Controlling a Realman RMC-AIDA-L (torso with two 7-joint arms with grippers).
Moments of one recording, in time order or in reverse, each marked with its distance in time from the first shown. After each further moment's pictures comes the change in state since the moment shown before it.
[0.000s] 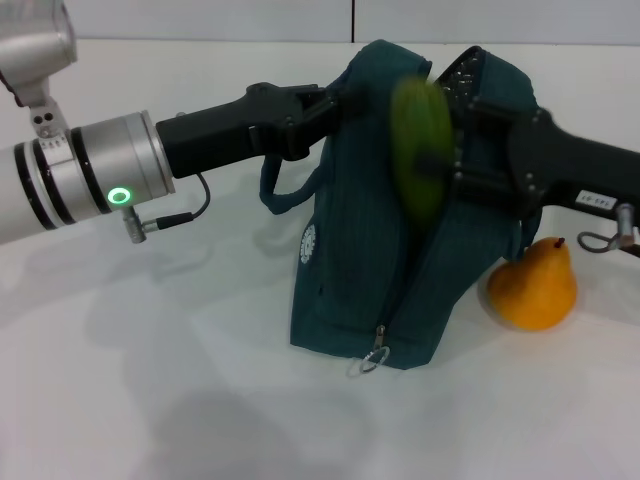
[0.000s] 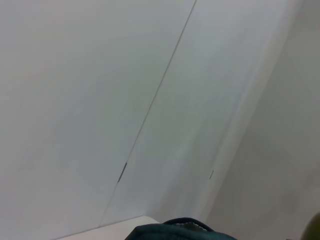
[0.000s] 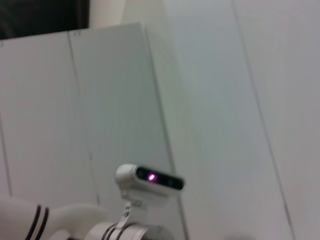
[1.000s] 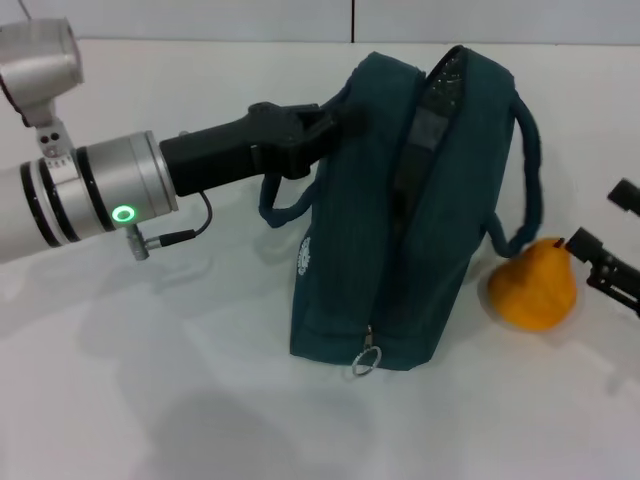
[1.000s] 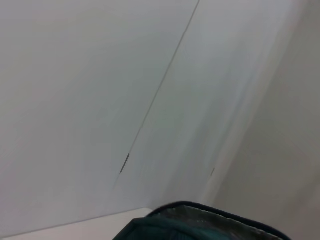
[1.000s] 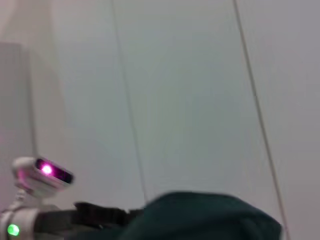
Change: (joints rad) left arm 0.004 0.000 0.002 -0.048 0.003 -0.002 0.030; right arm -0.316 -0.016 0.102 0.211 0.148 -0.075 -0.405
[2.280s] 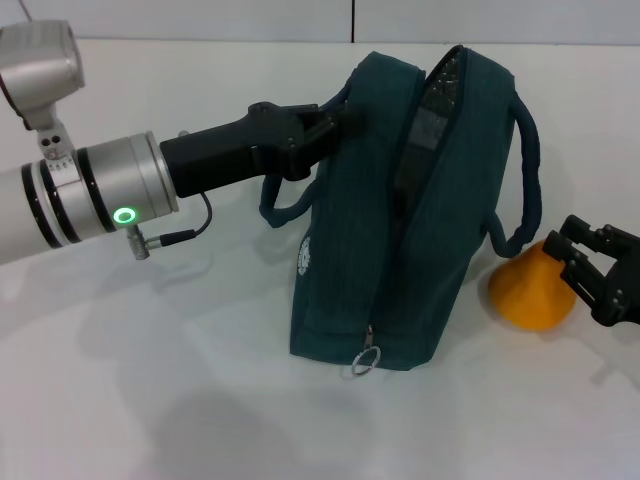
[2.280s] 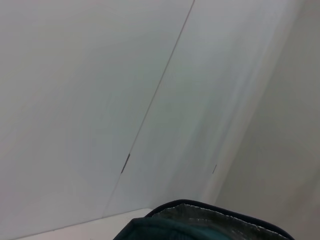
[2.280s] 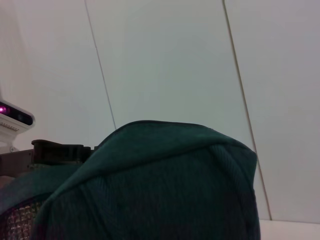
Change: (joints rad) left arm -0.004 0.002 0.000 -0.017 -0.006 -0.002 0.038; right arm 0.059 0.013 -0.038 0.087 0.019 0.189 -0.033
